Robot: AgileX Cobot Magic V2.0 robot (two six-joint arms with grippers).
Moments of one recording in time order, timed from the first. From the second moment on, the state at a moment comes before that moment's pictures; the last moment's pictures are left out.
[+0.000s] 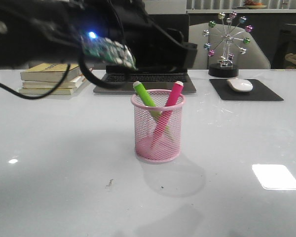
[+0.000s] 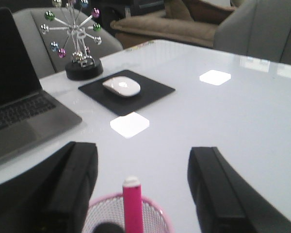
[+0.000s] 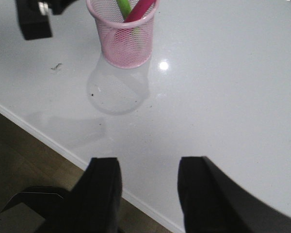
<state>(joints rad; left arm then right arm) -0.81 1.67 -0.87 -0.03 -0.52 0.10 0.52 0.79 -0.69 0.00 0.71 0.05</state>
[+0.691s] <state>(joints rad) -0.80 0.84 -0.81 -0.04 0.75 0.11 0.52 0.79 -0.69 0.00 0.71 0.05</state>
